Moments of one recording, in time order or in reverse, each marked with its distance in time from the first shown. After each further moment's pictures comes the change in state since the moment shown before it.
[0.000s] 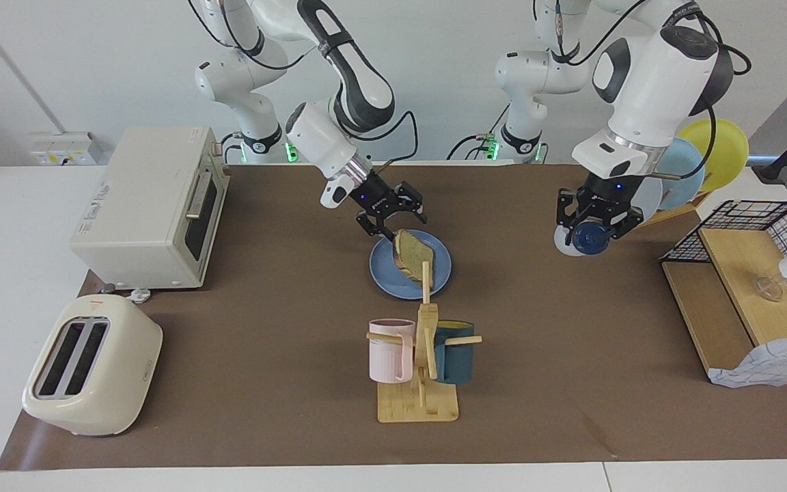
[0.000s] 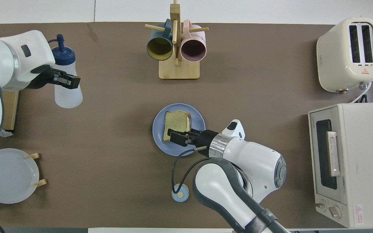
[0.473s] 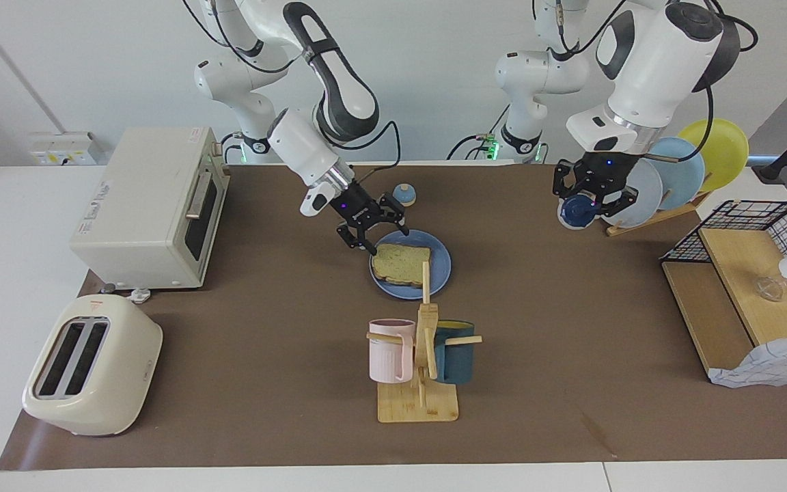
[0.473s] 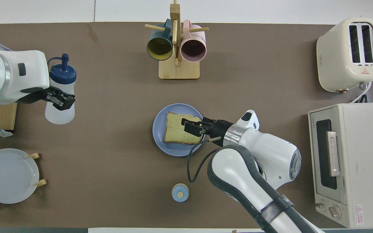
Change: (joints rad) left arm -0.001 -0.057 -0.009 0.000 -0.005 -0.162 0.217; right arm -0.083 0.001 -0.004 -0.003 0.000 0.000 -0.117
